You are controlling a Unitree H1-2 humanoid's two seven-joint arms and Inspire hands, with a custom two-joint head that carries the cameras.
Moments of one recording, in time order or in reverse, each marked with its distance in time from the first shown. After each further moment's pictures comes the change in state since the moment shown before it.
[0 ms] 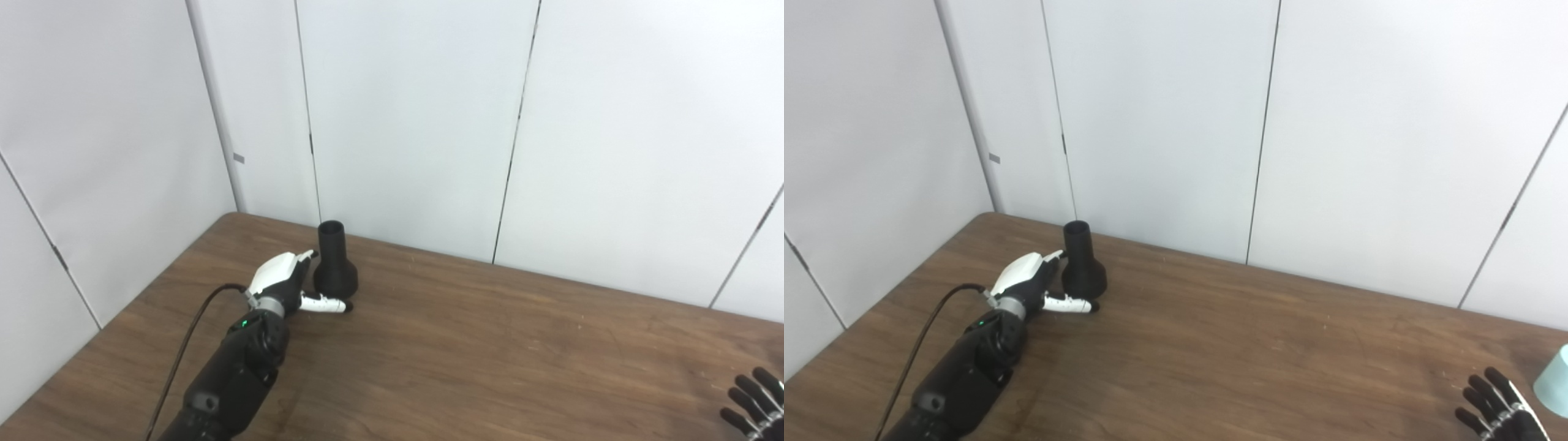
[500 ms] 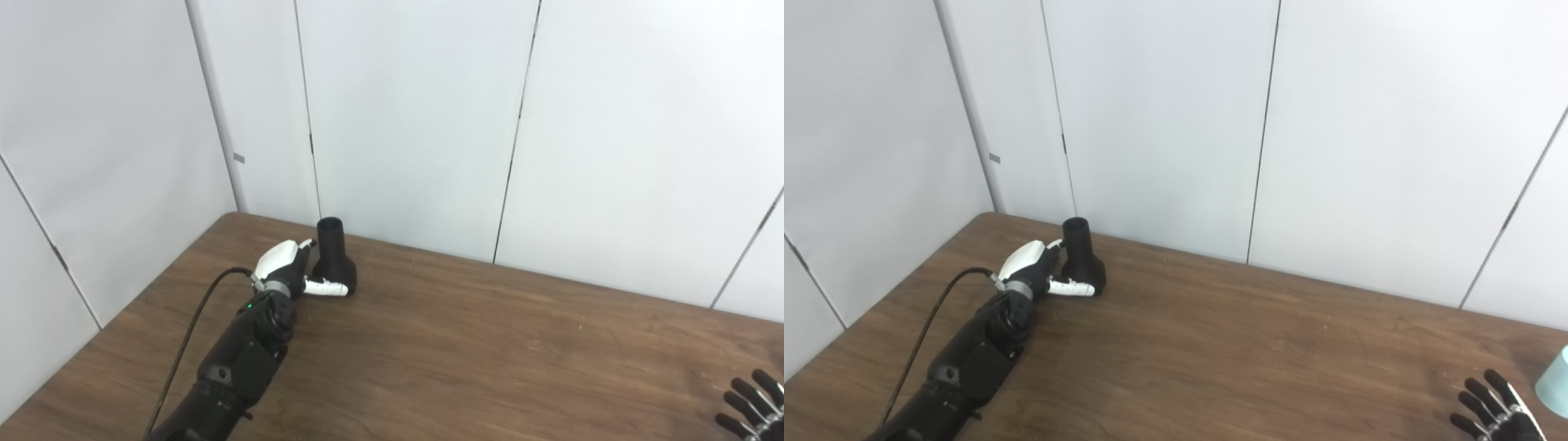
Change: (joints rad) left arm -0.078 -0.007 -0.003 0.107 -0.074 -0.007 0.025; right arm 0.011 0.000 0.006 -0.017 -0.022 0.017 -0.012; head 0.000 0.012
